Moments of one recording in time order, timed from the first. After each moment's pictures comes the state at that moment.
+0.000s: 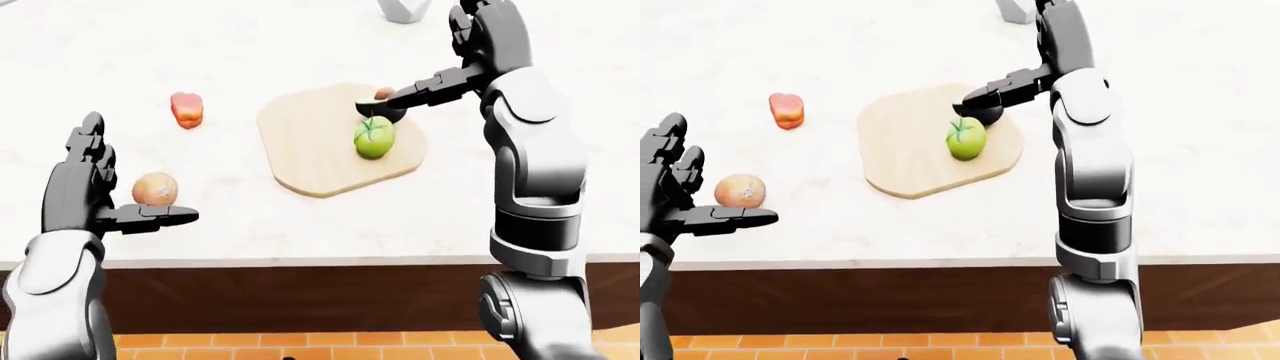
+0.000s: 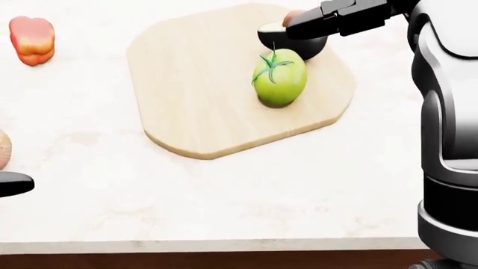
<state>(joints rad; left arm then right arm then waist) -0.27 0.39 0.45 -0.50 0.06 0.76 -0.22 -0.98 -0.31 -0.12 -0.03 -0.12 0.66 0.16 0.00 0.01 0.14</state>
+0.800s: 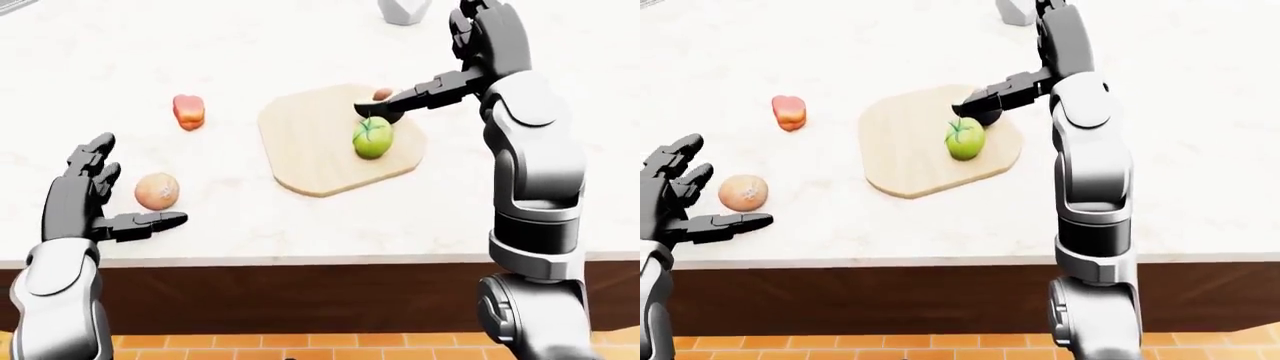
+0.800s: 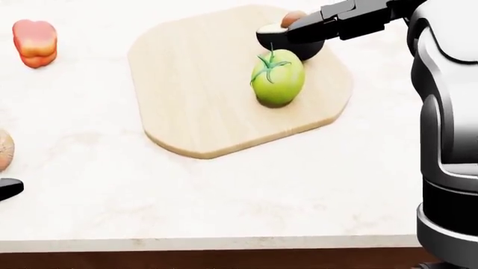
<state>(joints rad) -0.23 0.40 0.47 -0.33 0.12 0.60 -0.20 -0.96 -0.31 -0.12 -0.05 -0.13 0.68 0.16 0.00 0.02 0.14</state>
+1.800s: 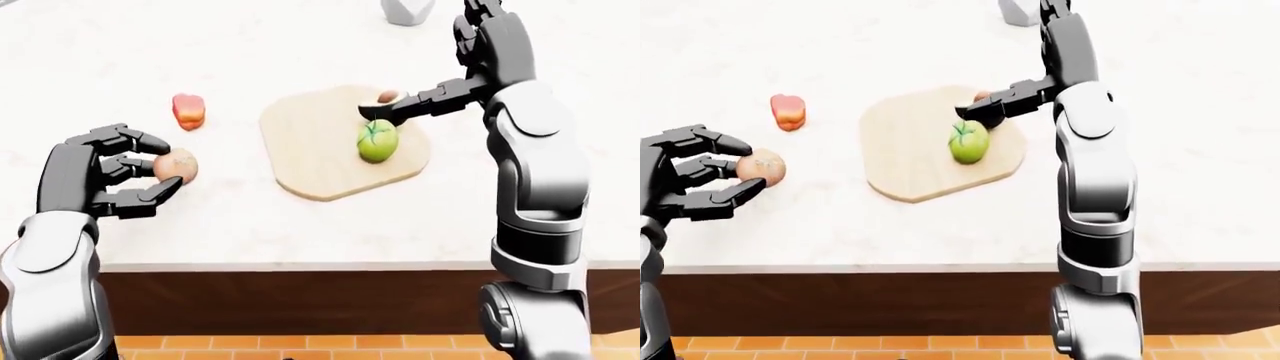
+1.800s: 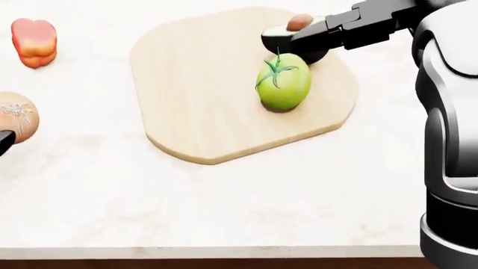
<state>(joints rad) -0.35 0.44 0.41 -0.46 0.18 0.81 -0.27 -0.92 -0.31 -0.13 -0.11 -0.13 0.70 0.16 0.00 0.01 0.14</state>
